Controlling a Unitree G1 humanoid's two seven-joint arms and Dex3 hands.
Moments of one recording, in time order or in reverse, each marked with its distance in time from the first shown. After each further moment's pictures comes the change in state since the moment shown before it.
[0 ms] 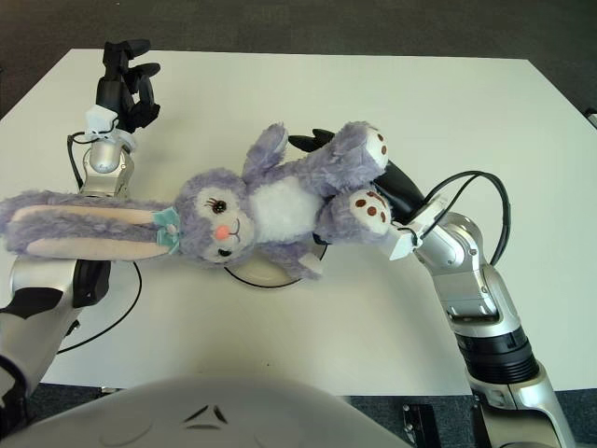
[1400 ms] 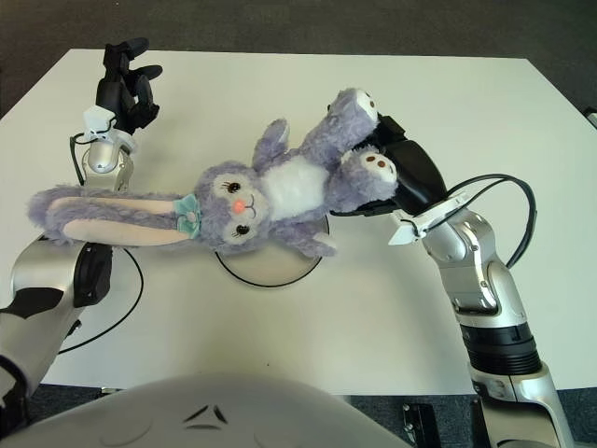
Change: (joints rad) left arm 0.000 -0.006 0.020 0.001 -0.039 0.004 -0.056; right arm -0.025 0.028 -0.070 0.136 -0.270 -0.053 -0.254
